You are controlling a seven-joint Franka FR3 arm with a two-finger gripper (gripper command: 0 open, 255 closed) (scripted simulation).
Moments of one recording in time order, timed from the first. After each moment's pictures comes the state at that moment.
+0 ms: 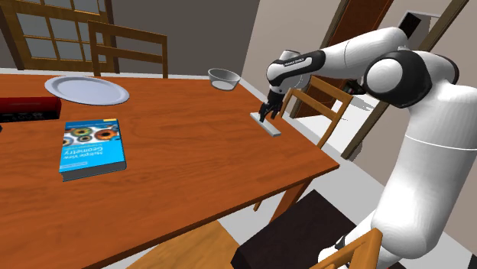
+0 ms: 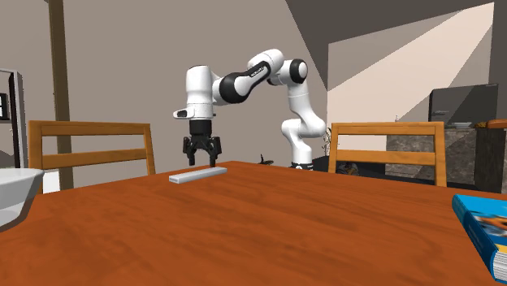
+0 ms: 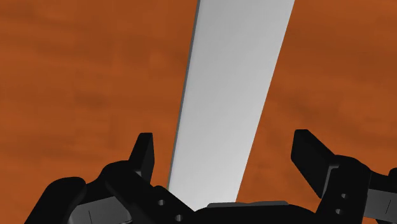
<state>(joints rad) -0.10 0.36 -0.22 -1.79 0.11 2.12 -0.41</state>
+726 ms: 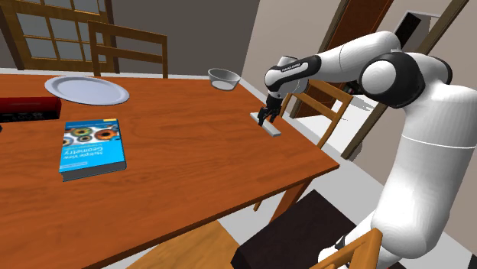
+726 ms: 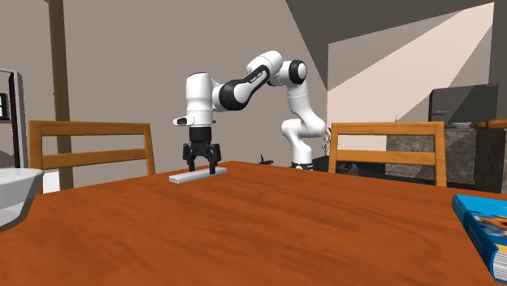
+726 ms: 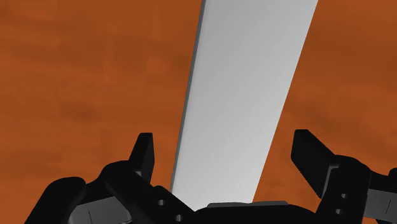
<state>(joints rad) -0.10 0.39 -0.21 -1.81 0.12 2.17 -0.42</state>
